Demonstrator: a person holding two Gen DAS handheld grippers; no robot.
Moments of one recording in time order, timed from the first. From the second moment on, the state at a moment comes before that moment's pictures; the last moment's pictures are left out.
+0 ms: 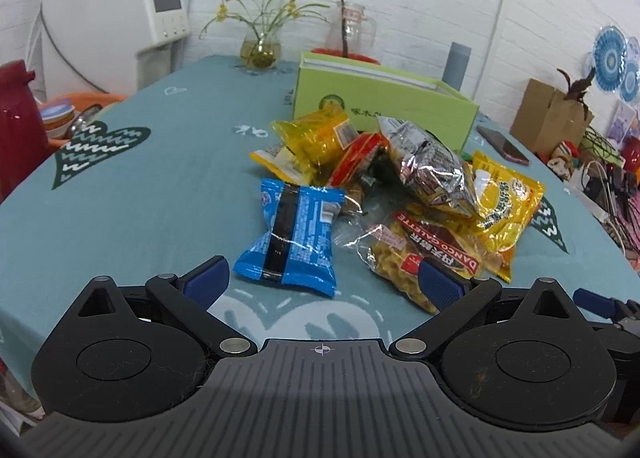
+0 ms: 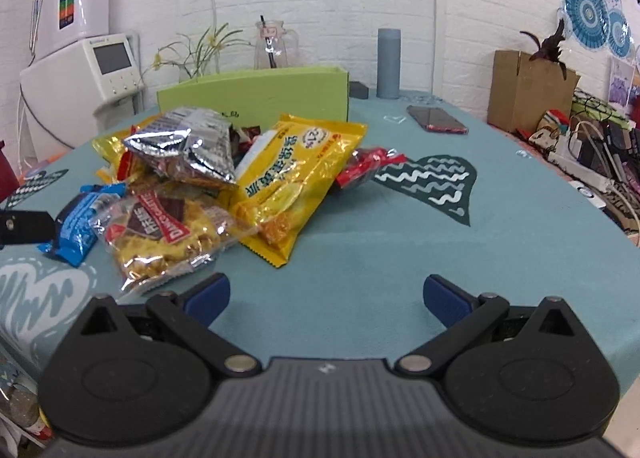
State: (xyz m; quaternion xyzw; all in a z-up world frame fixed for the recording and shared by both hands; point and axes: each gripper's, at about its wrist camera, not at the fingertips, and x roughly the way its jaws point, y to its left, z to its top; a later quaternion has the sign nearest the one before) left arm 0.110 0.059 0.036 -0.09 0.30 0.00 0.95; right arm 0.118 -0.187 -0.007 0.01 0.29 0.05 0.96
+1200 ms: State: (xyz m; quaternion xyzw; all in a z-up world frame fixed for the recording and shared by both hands) left arm 0.264 0.034 0.069 -0.08 0.37 -0.22 0.90; right arm 0.236 -0.119 0.036 -0.07 0.29 0.33 0.90
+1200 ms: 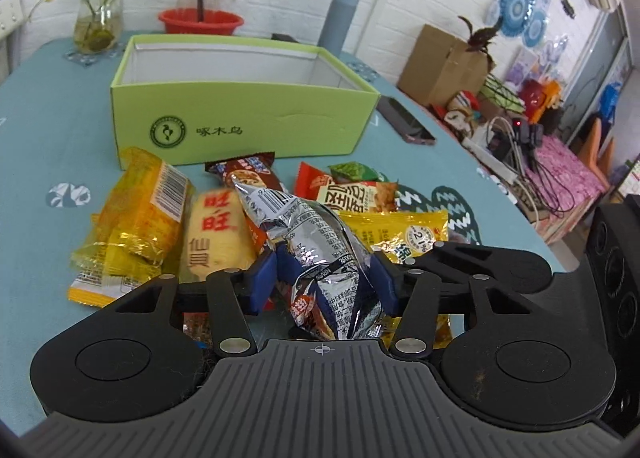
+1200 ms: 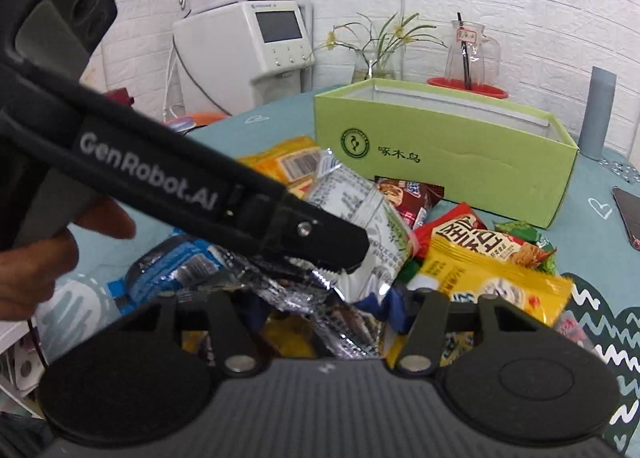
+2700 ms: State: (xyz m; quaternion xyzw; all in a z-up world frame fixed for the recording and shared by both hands) left arm 0.254 0.109 0.115 -0.09 0.25 -0.16 0.95; right arm 0.224 -0.120 0.056 -0.07 0.21 0.34 0.91
